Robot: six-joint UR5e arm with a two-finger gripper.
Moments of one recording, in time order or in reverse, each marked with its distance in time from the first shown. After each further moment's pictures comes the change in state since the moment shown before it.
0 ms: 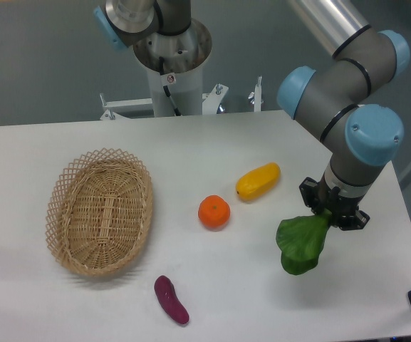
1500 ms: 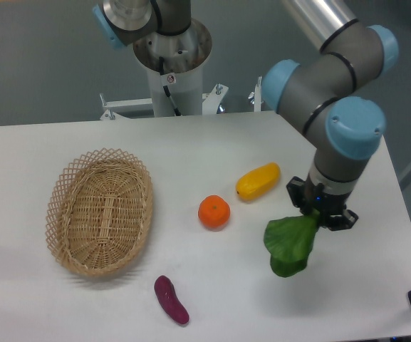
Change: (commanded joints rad) arm -0.003 0.015 -0.006 -0.008 -0.014 -0.006
